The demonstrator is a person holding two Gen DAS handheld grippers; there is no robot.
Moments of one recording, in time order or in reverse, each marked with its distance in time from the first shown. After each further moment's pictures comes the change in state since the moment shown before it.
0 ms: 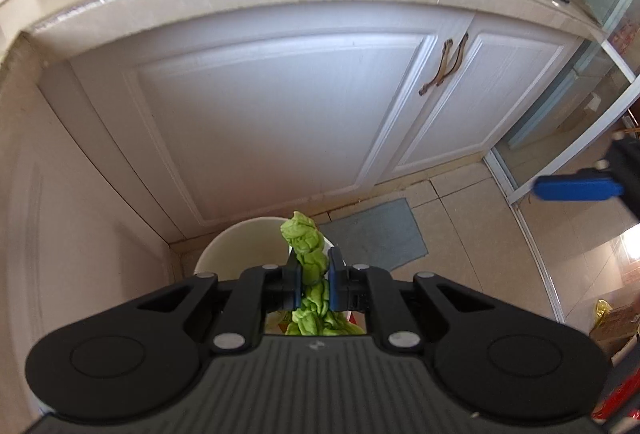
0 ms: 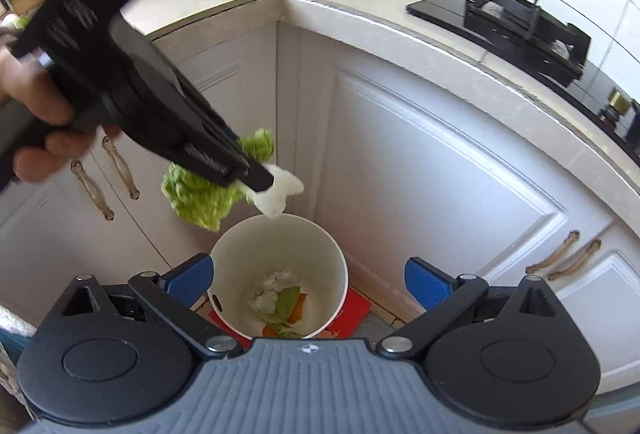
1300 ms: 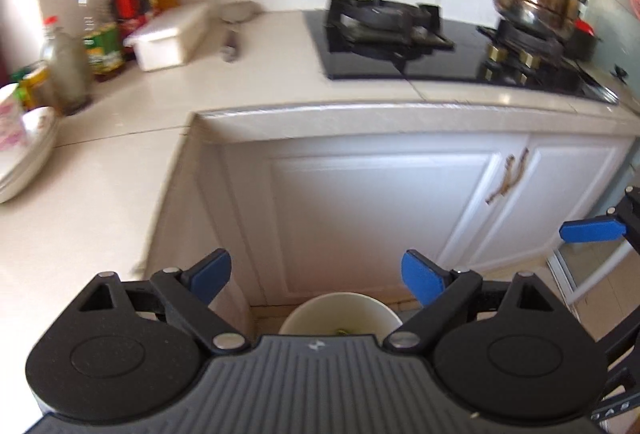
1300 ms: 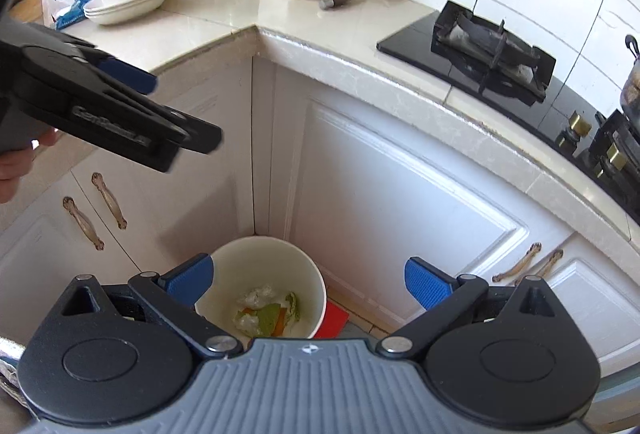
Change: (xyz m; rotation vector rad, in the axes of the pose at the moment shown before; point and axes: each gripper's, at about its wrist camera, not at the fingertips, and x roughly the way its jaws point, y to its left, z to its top) left arm -0.134 0.018 -0.025 -0.160 -0.334 0.281; right arm -0.034 0.020 0.035 0.003 -0.047 -0.072
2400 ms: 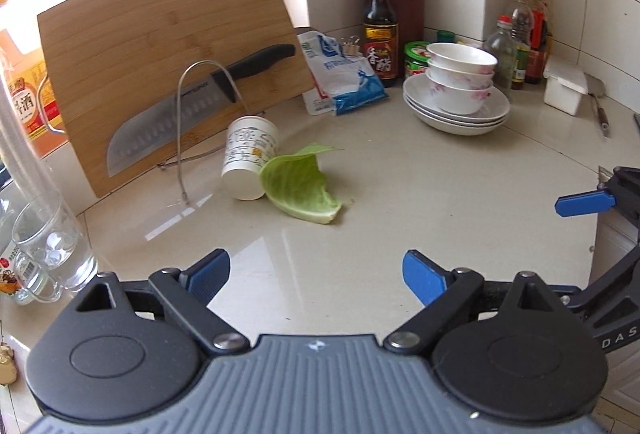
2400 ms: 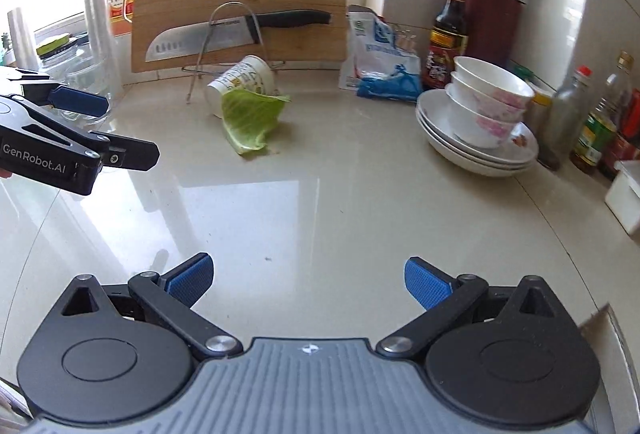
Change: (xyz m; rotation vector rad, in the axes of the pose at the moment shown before) left arm -0.179 0.235 -0.121 -0.550 -0.023 0.687; right arm 0.050 0.264 0.172 -0.582 -0.163 0.645
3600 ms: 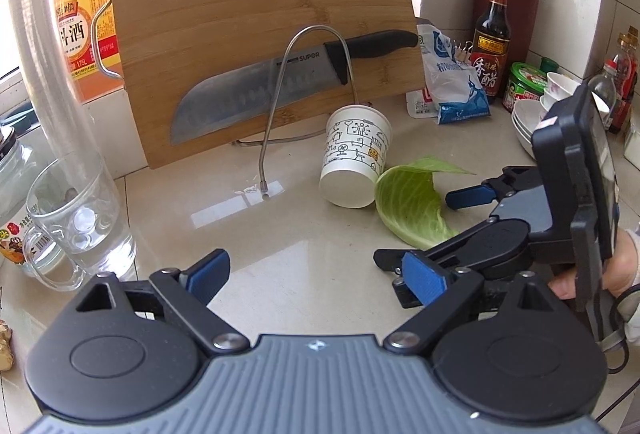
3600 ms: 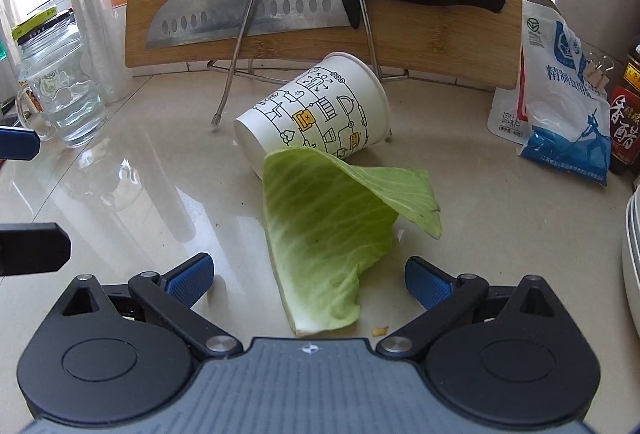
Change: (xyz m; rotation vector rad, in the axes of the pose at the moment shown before) left arm 0.057 0.074 0.014 -0.193 0.042 0.091; right arm 0.202 0.038 0.106 -0.128 0.056 0.187
